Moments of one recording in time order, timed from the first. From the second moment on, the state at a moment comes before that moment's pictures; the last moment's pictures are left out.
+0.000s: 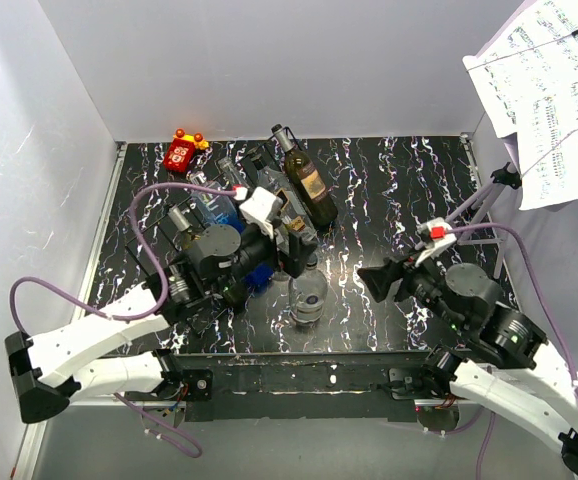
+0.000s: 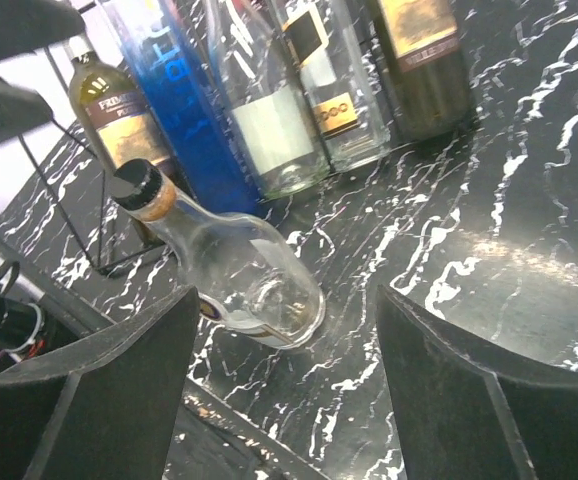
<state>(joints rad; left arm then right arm) -1.03 1.03 0.96 -0.04 -0.21 -0.19 0.90 0.42 0.75 -0.53 0.23 0.39</state>
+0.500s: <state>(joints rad) -0.88 0.68 0.99 -0.56 -0.65 -0.44 0.91 0.75 0.84 -0.33 -0.01 0.48</state>
